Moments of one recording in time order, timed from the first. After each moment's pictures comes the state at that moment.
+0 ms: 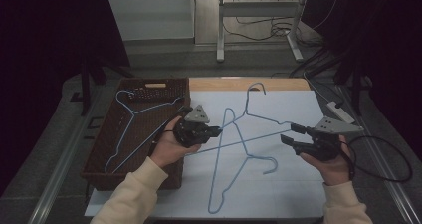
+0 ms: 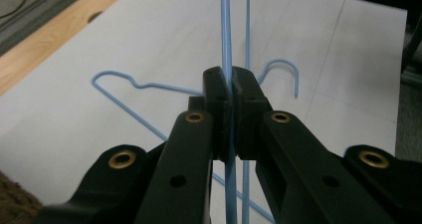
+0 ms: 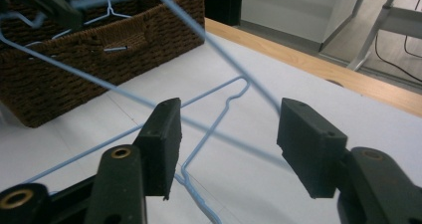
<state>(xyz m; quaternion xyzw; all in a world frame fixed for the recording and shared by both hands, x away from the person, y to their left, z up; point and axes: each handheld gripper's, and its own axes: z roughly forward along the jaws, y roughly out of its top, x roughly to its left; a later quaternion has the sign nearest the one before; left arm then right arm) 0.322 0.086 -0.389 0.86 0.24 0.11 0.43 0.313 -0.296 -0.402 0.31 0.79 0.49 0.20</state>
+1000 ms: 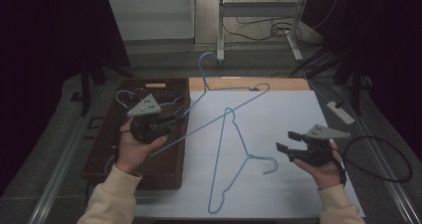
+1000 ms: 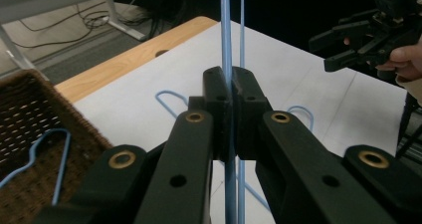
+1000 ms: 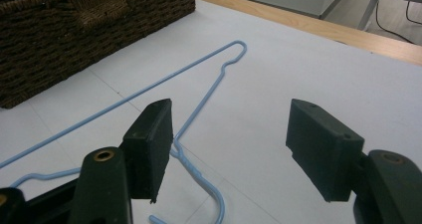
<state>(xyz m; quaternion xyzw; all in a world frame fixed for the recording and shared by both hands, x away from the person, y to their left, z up) 0.292 0.174 -0.362 0.78 0.32 0.16 0.51 0.317 -0.295 -0.441 0.34 0.79 0.47 0.18</state>
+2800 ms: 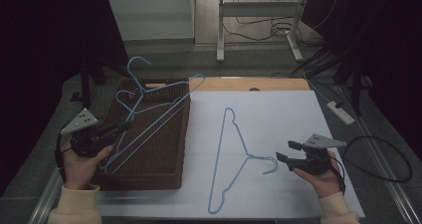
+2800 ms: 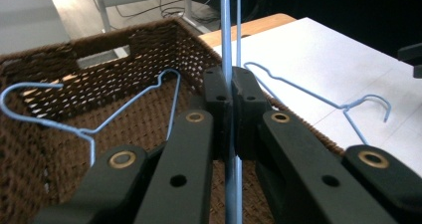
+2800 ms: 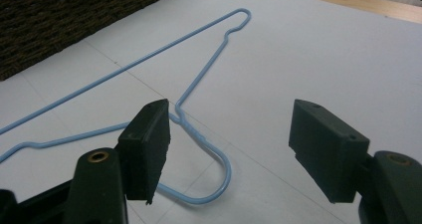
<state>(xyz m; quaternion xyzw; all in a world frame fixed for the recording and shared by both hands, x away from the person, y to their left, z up) 0.255 0.293 -0.390 0.72 0.43 0.22 0.49 0.308 -0.300 -0.467 0.35 0.80 0.45 0.17</state>
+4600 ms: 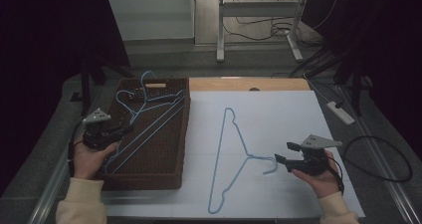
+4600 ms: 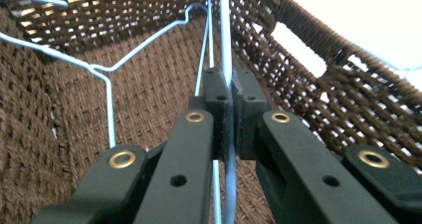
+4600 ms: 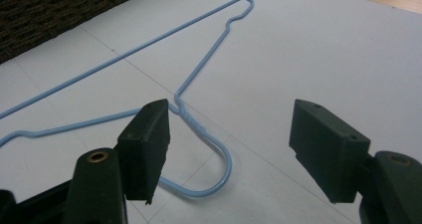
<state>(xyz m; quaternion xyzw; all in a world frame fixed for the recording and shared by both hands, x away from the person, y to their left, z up) 0.301 0.301 -0.436 0.75 0.48 0.17 0.41 0.309 -0.297 -0.470 0.35 0.81 0.43 0.17</state>
